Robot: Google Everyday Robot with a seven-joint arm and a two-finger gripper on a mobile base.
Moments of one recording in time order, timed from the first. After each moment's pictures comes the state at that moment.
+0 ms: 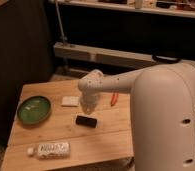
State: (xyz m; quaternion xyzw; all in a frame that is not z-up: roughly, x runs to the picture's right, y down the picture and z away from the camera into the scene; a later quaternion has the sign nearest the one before) arm -0.059 0.128 0.837 -0.27 0.19 0.68 0.65
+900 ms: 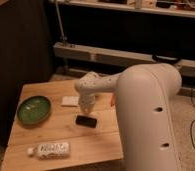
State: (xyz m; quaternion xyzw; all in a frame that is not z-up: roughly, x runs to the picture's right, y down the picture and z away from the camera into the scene) arm -0.062 0.132 0.880 -0.27 0.22 0.70 0.62
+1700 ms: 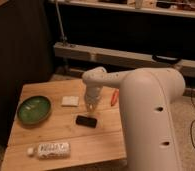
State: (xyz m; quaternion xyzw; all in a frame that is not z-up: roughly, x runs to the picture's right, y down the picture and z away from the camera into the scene) arm -0.036 0.122 0.876 -0.30 0.25 0.71 0.58
